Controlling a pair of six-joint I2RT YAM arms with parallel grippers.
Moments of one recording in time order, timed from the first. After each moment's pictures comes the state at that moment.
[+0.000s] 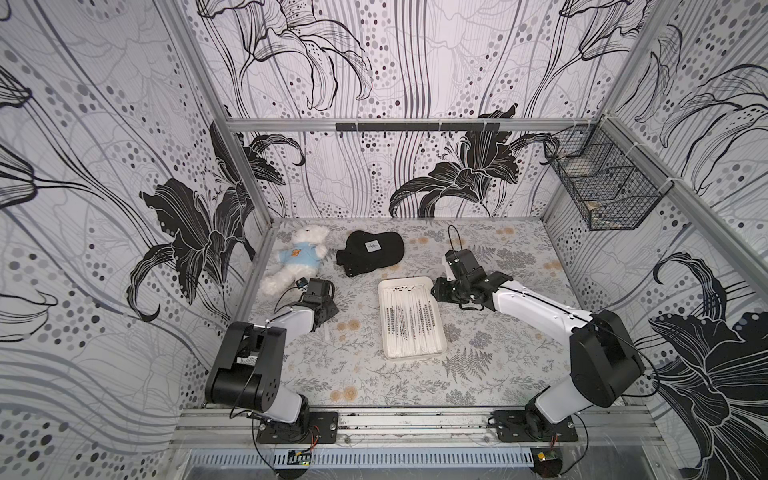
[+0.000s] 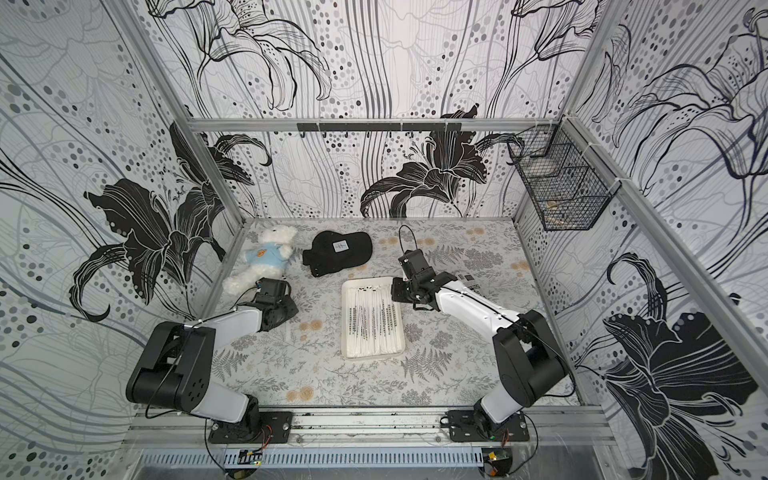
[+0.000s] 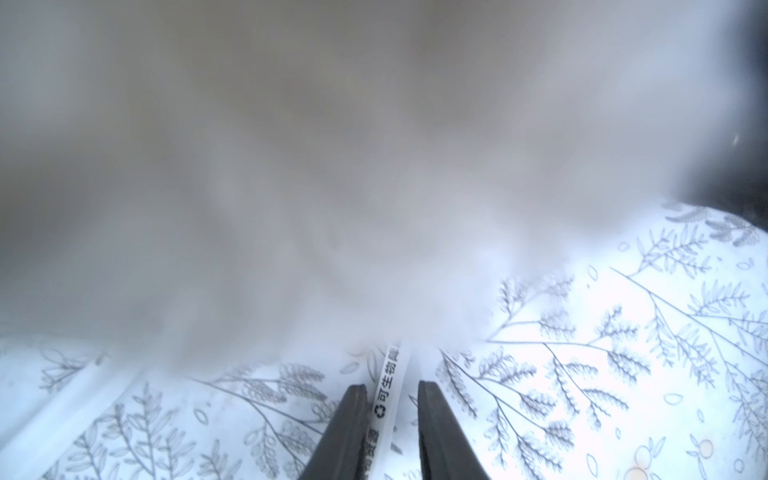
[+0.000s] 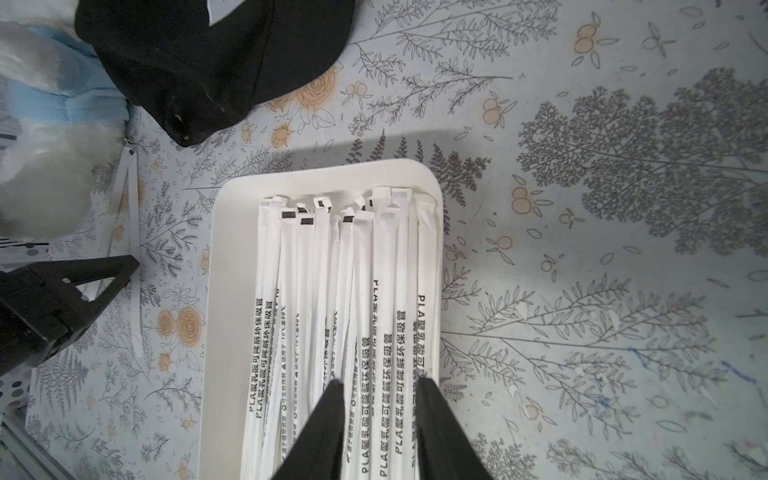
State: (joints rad) left arm -0.15 1.51 0.64 -0.19 -0.21 -0.72; right arm 0.57 1.57 1.08 -0.41 -0.09 0.56
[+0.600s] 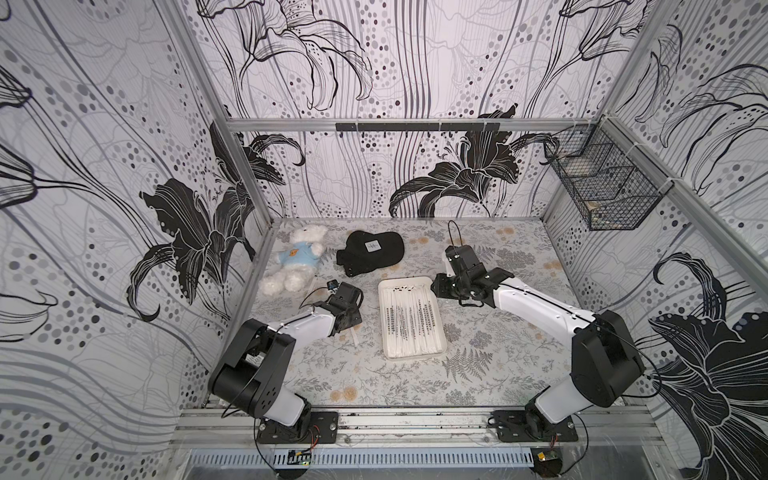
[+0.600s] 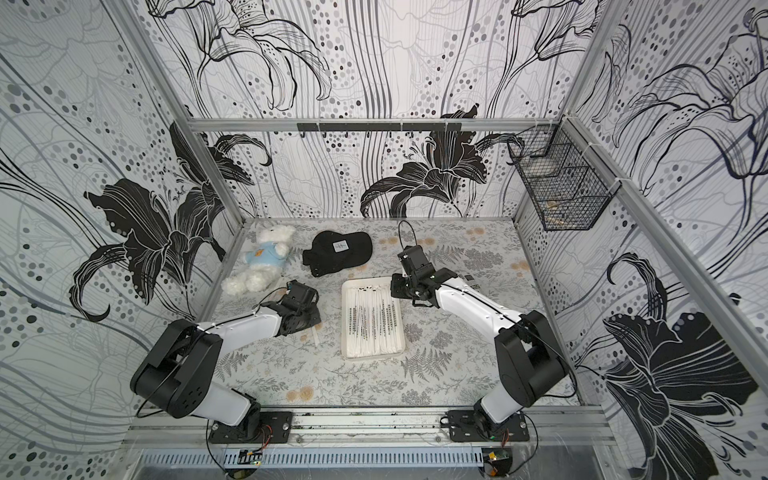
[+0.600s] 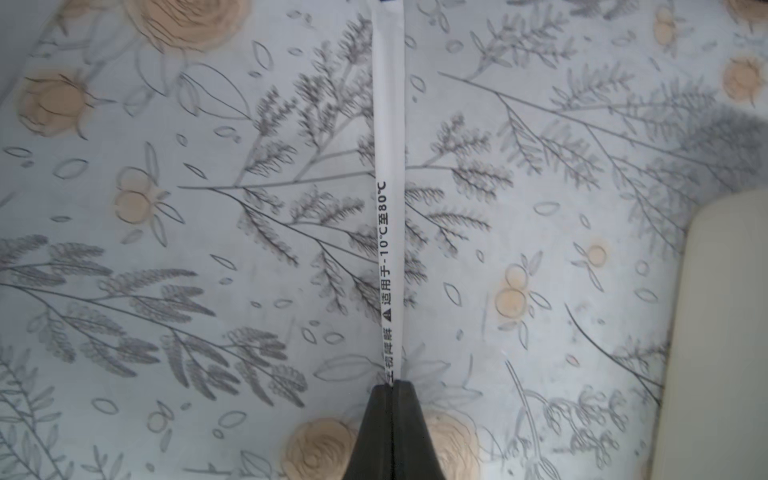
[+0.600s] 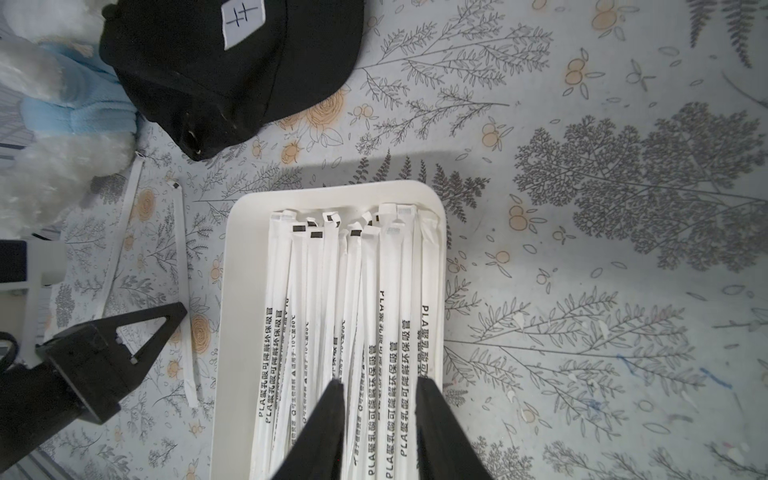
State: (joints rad) left arm -0.43 1.50 0.68 -0.30 -0.22 -0.74; right arm 0.57 1.57 1.13 -0.44 -0.07 0.55
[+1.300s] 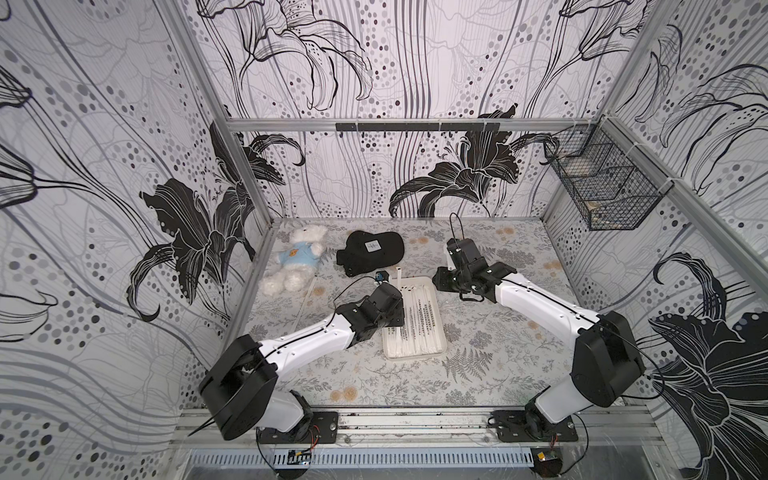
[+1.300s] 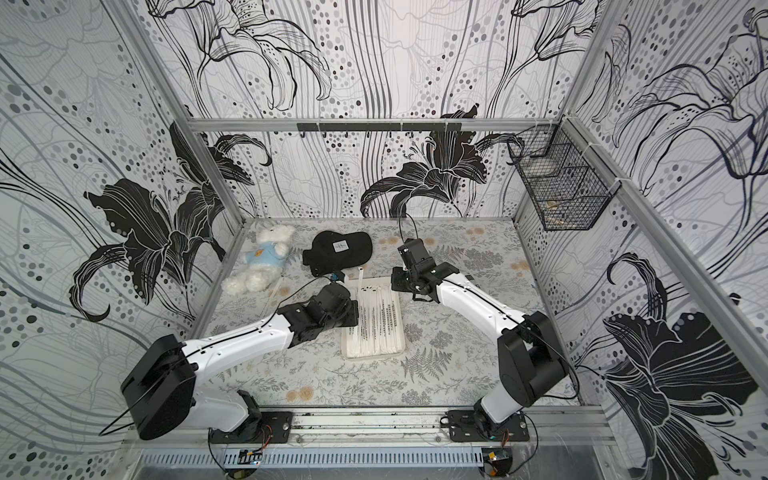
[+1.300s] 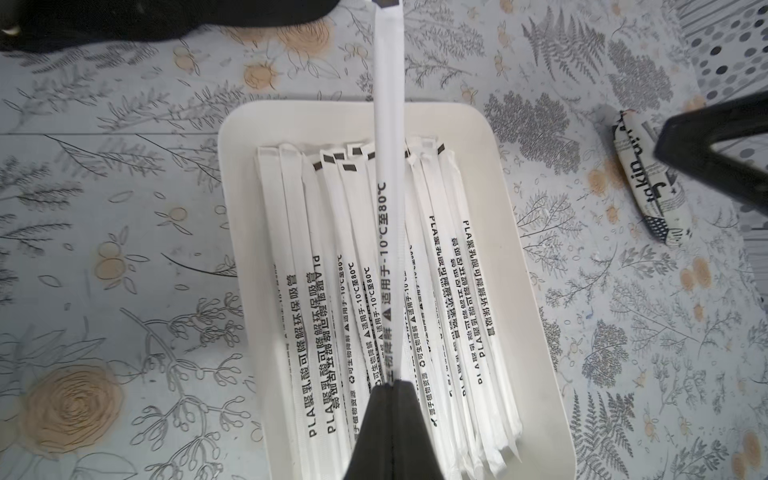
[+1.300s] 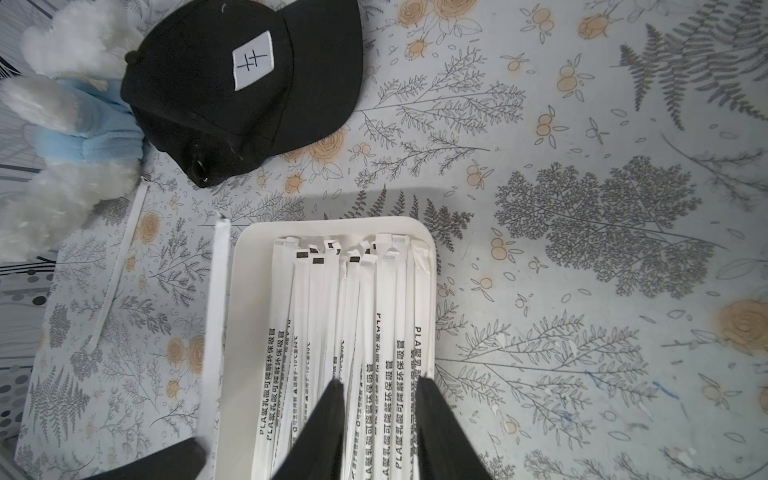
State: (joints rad) left arm -0.78 1.46 0.86 -0.27 -0.18 -0.77; right arm 0.57 1.57 1.19 -0.48 -0.03 0.53
